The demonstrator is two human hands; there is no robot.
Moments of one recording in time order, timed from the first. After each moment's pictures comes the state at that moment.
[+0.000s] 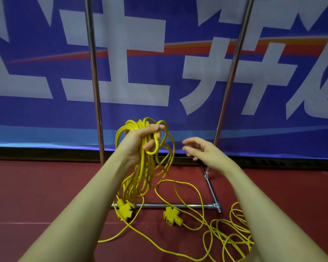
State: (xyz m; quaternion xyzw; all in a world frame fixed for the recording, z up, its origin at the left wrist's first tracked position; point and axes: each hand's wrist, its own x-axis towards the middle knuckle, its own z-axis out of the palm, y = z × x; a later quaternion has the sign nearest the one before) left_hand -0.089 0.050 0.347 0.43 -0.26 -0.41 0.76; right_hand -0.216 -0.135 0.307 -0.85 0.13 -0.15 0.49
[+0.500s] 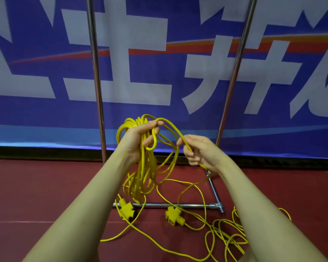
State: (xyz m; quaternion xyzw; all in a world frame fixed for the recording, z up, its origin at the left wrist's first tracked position) left_hand -0.079 0.048 0.345 0.40 -0.26 -0.40 0.78; right_hand -0.202 -0.110 0.323 -0.67 0.07 -0.07 0.74
